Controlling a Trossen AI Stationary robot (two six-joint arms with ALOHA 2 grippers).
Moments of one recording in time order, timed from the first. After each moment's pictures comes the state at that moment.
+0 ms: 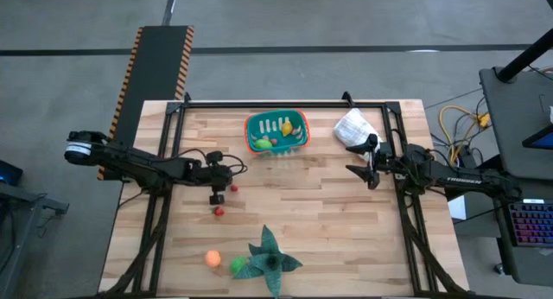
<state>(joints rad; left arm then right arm) -0.05 1.18 0.40 -0.21 -0.29 0.01 -0.23 0.26 0.01 0.32 -0.10 0.20</state>
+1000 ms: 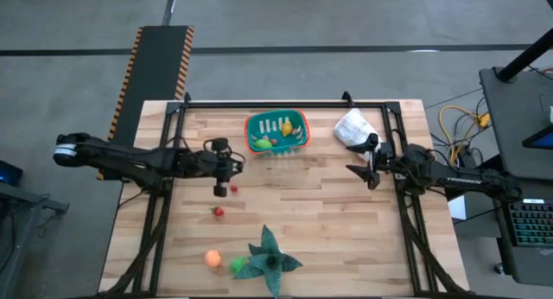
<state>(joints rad) -0.05 0.98 0.60 -0.23 -0.32 0.31 -0.23 0.26 0.01 0.34 -0.10 0.17</state>
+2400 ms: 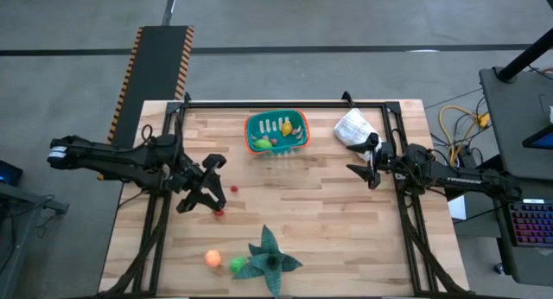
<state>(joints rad) -0.05 0.82 0.60 0.33 0.70 0.51 -0.23 0.26 0.01 0.36 -0.10 0.17</state>
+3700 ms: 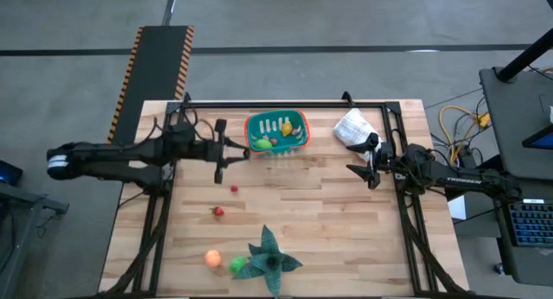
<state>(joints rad) 0.21 0.88 0.60 0.20 0.20 0.53 -0.23 0.26 0.01 0.35 -0.10 0.17</state>
